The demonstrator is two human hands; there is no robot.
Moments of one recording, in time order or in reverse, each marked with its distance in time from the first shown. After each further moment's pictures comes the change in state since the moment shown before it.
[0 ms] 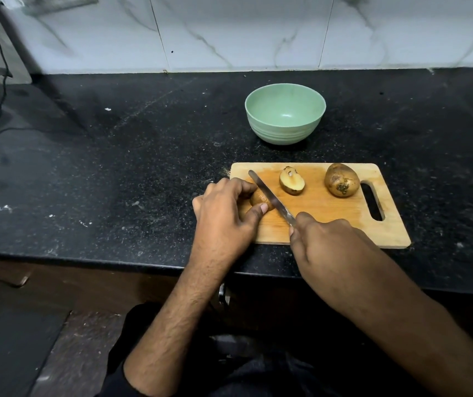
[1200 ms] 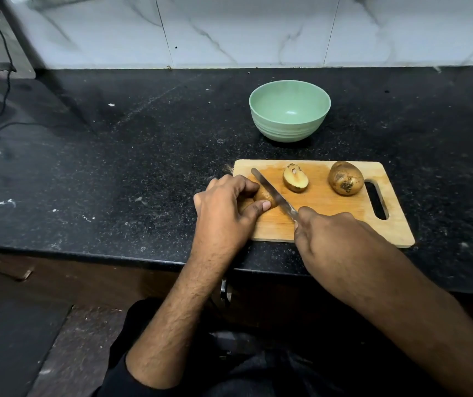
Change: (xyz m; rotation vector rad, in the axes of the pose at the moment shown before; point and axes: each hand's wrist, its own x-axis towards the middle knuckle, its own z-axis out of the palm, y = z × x) left_hand 0.004 -0.004 -0.001 -0.076 0.013 0.002; right_hand 0.001 -0.004 -0.016 -0.022 -0.114 0.045
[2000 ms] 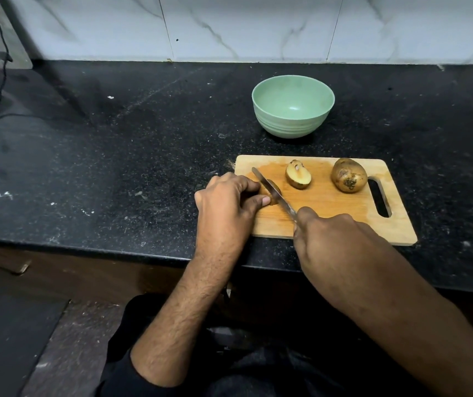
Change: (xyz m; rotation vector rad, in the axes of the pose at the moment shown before) left_hand -0.002 0.005 0.001 -0.004 0.044 -0.046; right_hand -0.005 -0.012 -0.001 -0.096 -0.059 0.018
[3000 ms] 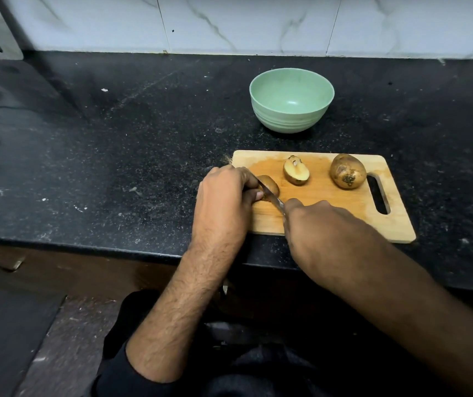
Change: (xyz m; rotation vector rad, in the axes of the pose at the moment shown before) left_hand 0.005 0.013 -0.006 0.135 -0.077 0.005; right_hand 0.025 -0.009 -0.008 -0.078 -0.175 0.023
